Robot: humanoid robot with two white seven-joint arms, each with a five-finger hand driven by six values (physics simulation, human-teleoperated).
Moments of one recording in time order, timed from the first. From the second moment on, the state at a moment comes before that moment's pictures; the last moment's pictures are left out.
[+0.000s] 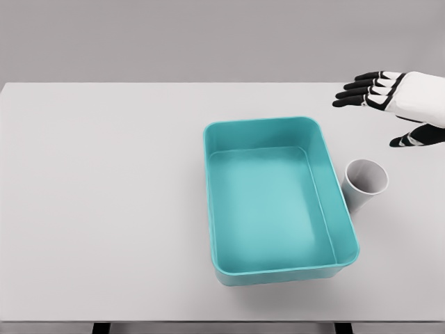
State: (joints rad) left arm 0.07 0.00 -0.10 -0.10 0.11 0.00 -0.05; right arm -0.50 -1.15 0.36 -1.75 0.03 -0.61 0.50
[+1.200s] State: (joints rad) left arm 0.07 0.00 -0.10 -0.10 0.11 0.00 -0.05; right arm -0.06 -1.02 0.20 -1.37 -0.80 -0.61 0.61
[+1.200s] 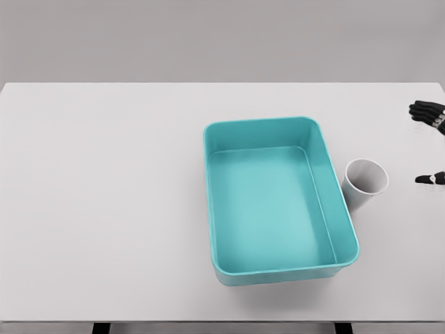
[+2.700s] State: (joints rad) left arm 0.07 0.00 -0.10 -0.10 0.11 0.00 -0.05; right arm 0.05 -0.80 0.20 -1.40 -0.84 -0.41 0.61
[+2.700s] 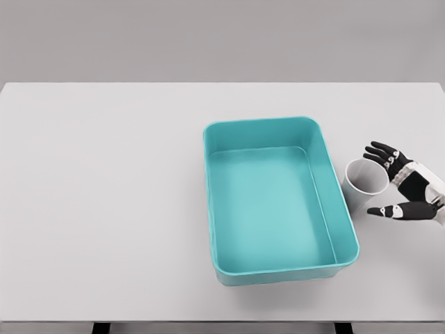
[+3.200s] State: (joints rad) left arm 0.07 0.00 -0.10 -0.10 0.11 0.00 -0.05; right arm 0.05 -0.76 0.20 -1.32 -0.83 -0.39 0.61
